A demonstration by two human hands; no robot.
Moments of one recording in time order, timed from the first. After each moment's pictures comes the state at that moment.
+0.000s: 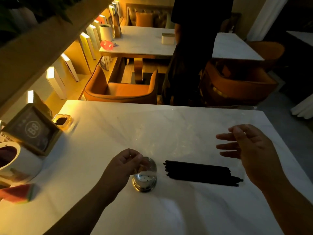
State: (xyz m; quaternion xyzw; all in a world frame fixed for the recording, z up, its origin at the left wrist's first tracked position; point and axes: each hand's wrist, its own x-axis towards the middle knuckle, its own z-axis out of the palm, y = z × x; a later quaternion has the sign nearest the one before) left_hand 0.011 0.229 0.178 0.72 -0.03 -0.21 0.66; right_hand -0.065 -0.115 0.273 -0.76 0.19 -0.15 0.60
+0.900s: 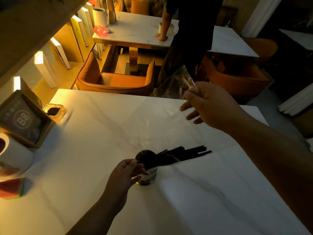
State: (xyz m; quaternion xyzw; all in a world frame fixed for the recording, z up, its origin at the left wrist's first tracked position) left_hand -0.011 0.236 0.116 0.60 0.16 -0.24 0.75; right_hand 0.035 -0.015 0.346 -0.91 0.06 0.02 0.41
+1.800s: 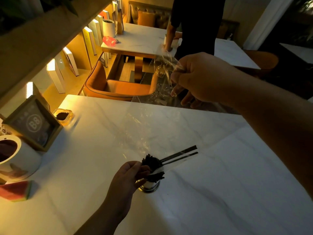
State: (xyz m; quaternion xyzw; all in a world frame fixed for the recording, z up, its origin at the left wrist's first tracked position) left_hand -0.014 0.247 0.151 0.58 0.14 -0.21 0.78; right_hand 0.069 0.048 0.431 -0.97 0.00 0.03 0.25
